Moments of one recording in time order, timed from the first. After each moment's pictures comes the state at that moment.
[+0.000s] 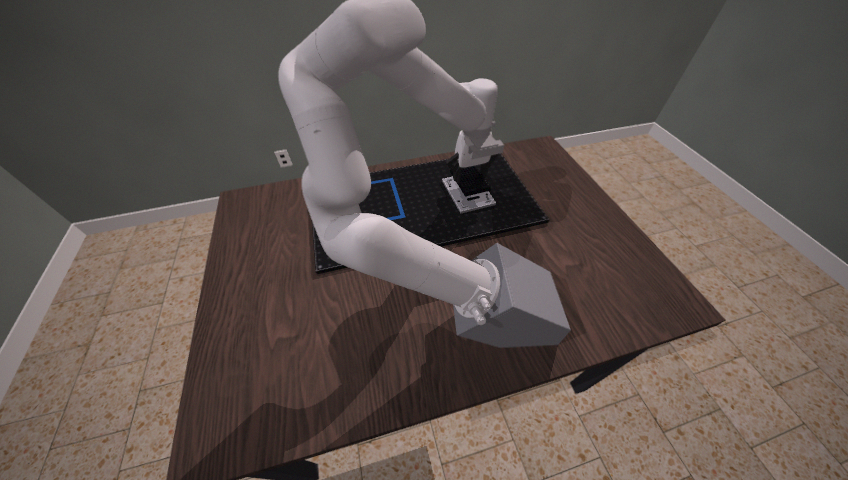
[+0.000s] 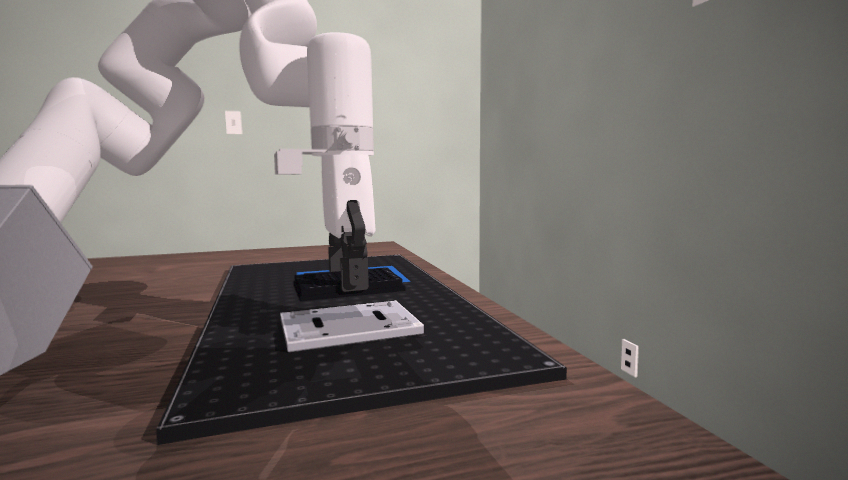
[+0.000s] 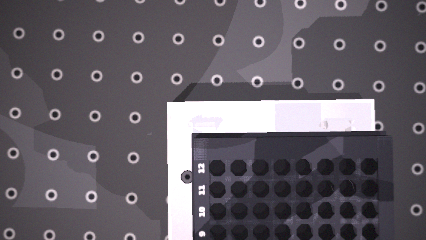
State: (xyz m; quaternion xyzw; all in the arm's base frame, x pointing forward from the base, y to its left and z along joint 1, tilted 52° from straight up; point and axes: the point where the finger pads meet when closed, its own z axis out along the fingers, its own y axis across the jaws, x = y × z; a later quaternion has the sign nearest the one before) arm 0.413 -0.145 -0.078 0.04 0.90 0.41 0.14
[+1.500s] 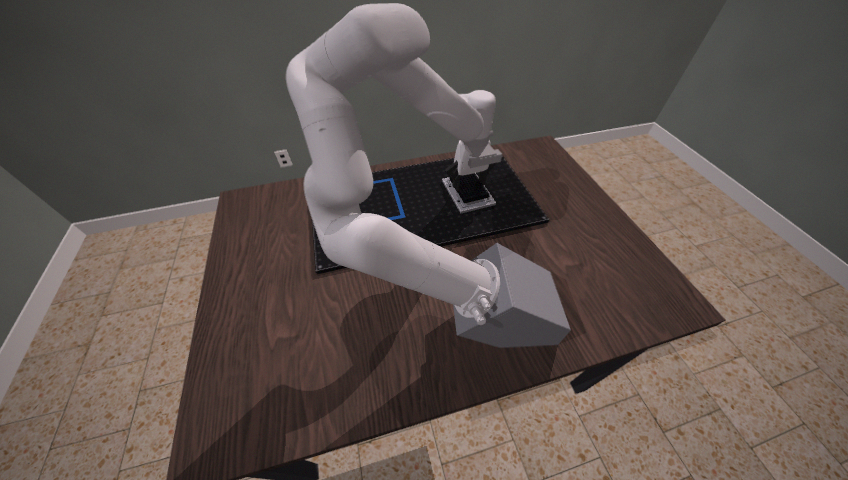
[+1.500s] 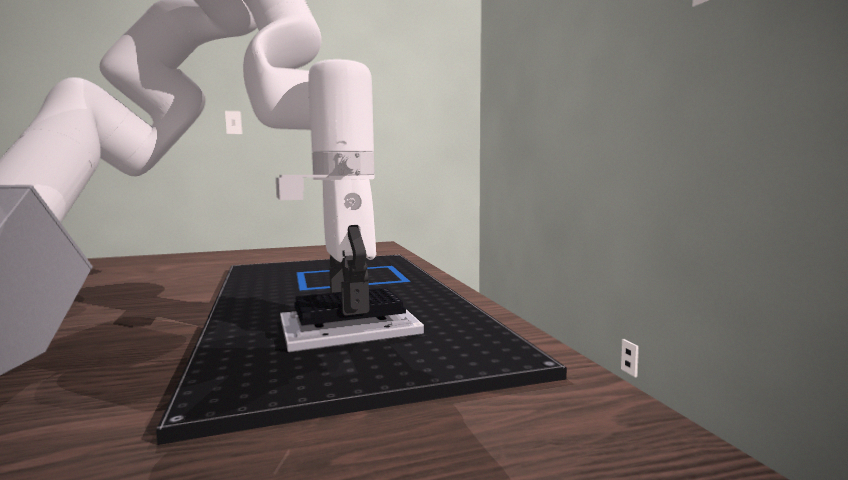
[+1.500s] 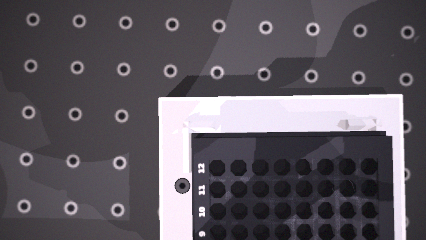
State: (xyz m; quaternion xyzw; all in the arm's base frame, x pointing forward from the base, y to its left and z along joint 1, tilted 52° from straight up) arm 0.421 -0.124 -0.096 0.04 0.90 0.41 0.14
